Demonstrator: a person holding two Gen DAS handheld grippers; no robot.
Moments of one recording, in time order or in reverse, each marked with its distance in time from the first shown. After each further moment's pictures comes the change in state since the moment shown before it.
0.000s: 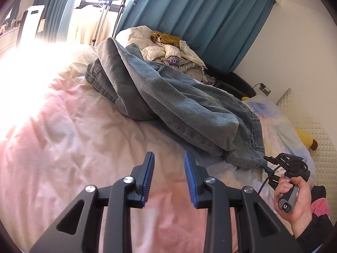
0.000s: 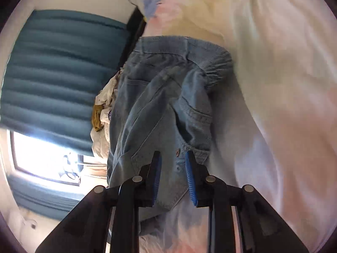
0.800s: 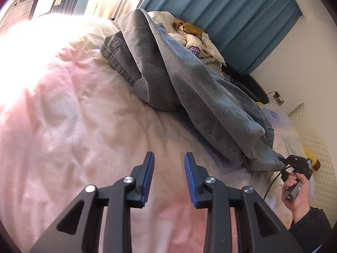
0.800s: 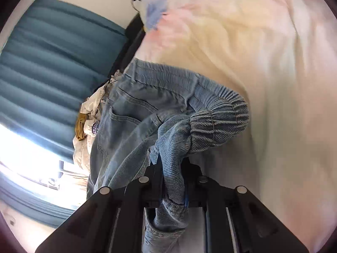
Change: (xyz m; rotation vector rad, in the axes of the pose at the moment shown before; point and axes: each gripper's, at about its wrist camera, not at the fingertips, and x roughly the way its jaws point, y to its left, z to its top) left arm 0.047 0.042 0.002 -0.154 0.068 0.038; right arm 0.033 0.031 0.087 -0.196 -0.104 -0.115
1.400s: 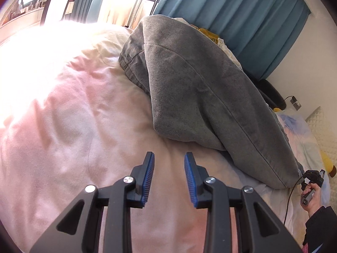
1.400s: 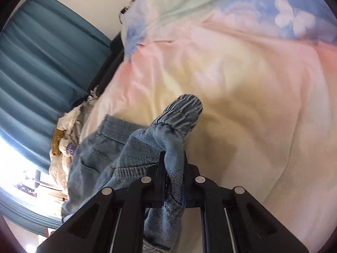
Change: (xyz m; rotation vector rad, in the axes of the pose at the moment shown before) left arm 0.021 0.006 0.013 0.018 -0.050 0.134; right arm 0.038 -0.078 0.127 -0.016 -0.046 -0.157
